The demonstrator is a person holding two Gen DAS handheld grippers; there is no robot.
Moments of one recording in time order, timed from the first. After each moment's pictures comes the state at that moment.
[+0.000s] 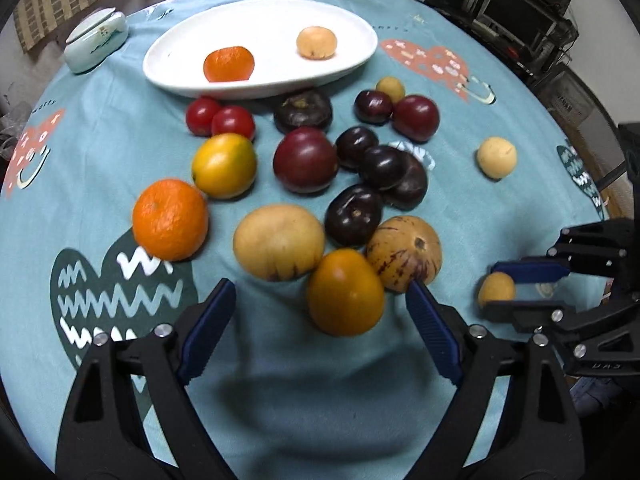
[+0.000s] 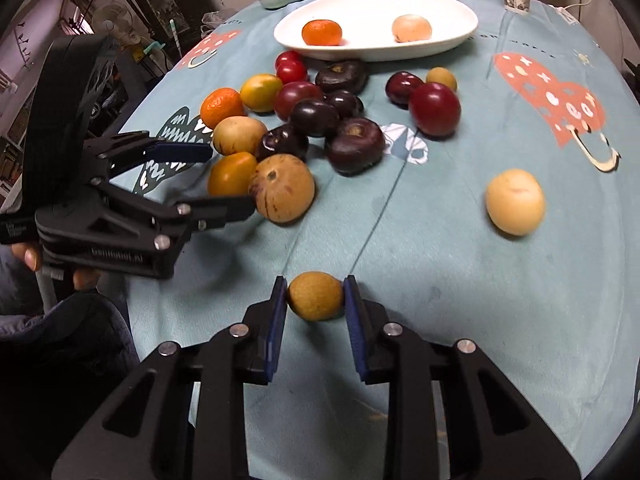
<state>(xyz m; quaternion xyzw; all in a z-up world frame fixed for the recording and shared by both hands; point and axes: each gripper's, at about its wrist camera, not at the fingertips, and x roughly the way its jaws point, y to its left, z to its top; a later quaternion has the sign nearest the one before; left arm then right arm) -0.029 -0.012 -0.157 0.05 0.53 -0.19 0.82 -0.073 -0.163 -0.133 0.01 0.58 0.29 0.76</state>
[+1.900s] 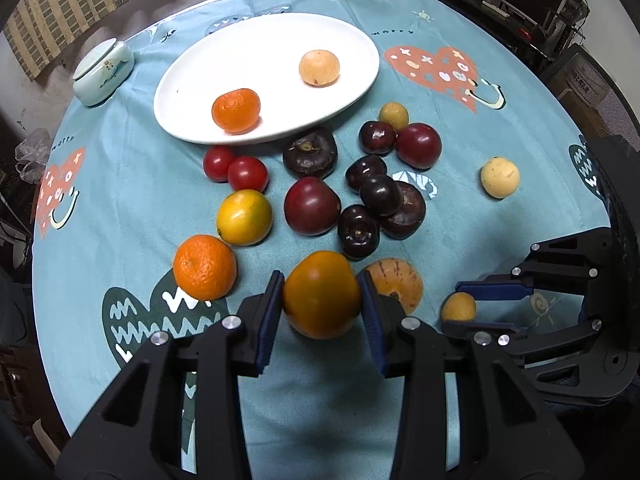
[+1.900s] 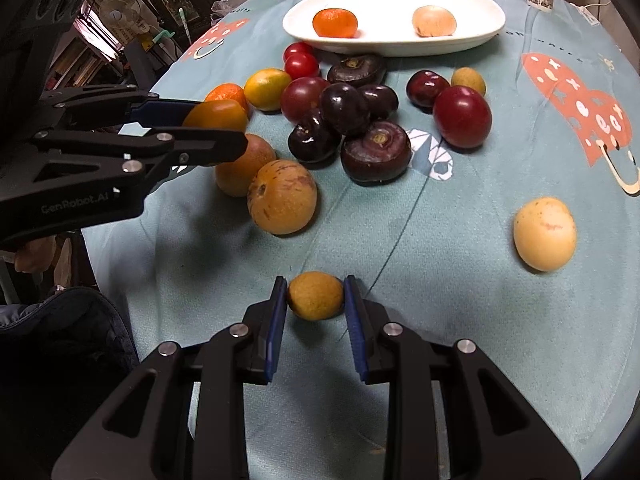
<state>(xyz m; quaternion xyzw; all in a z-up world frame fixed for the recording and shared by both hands) -0.009 -0.034 -0.118 0.11 0.55 -0.15 0.81 -0.051 -0.149 -0.138 0.01 0.60 0.32 0.74</state>
